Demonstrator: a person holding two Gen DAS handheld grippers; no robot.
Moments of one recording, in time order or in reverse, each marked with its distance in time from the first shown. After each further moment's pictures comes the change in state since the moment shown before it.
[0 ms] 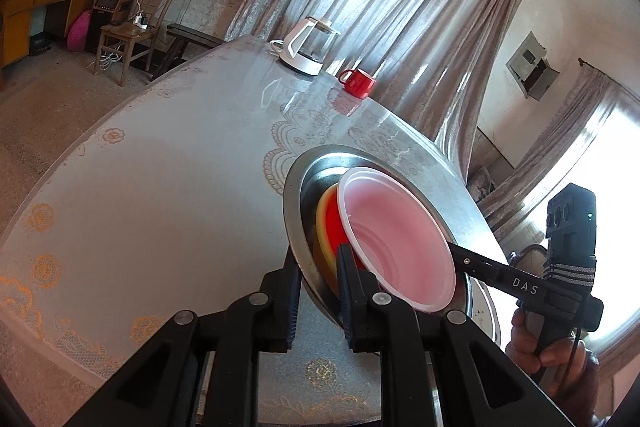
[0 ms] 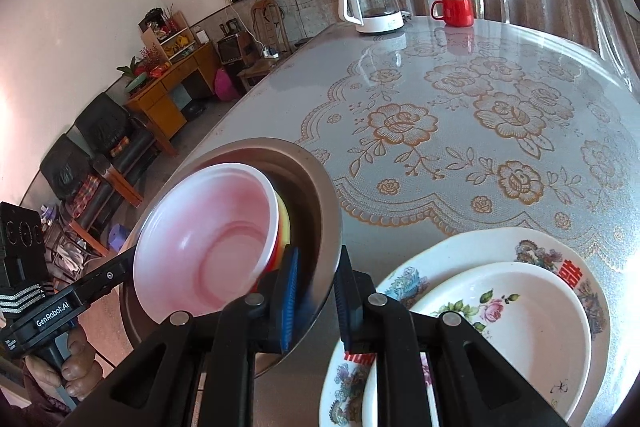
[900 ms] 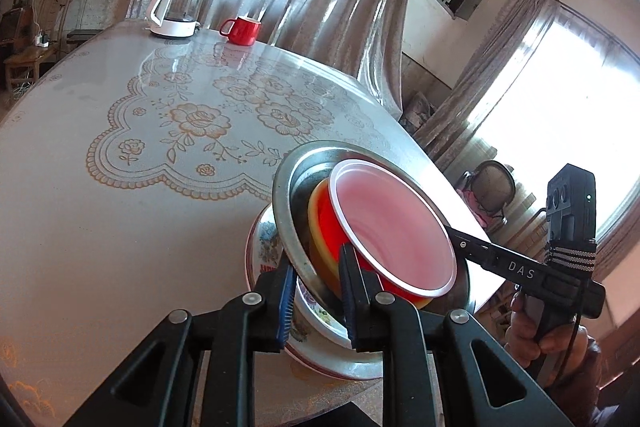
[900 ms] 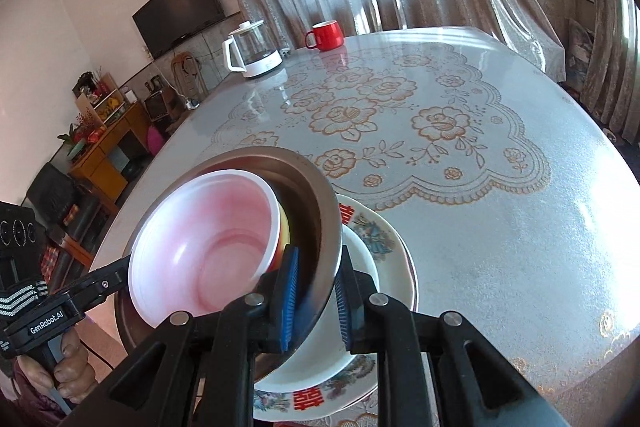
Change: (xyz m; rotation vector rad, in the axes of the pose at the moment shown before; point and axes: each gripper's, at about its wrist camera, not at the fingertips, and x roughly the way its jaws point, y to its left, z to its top) left arm 0.058 -0.131 -0.028 0.240 0.194 -0.187; right arm -0.114 -0.105 -0.057 0.221 -0.131 -0.212
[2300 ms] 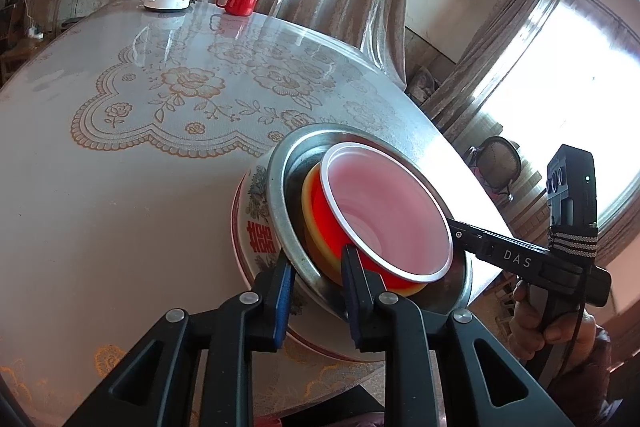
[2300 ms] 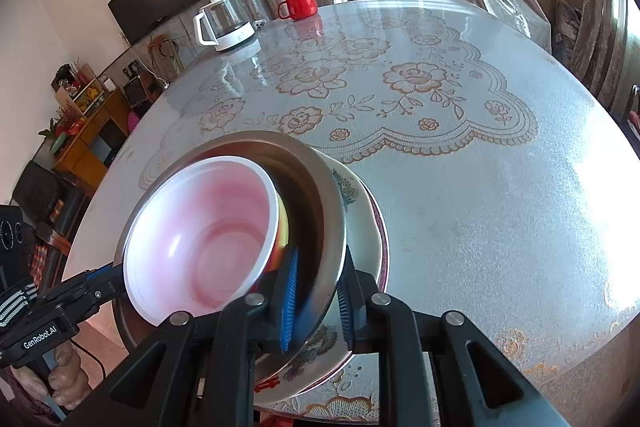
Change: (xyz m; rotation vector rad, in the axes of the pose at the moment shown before) left arm 0.024 -0.002 -0.022 0.015 0.086 0.021; right arm 0.018 -0.020 -0.020 0.039 0.093 -0.052
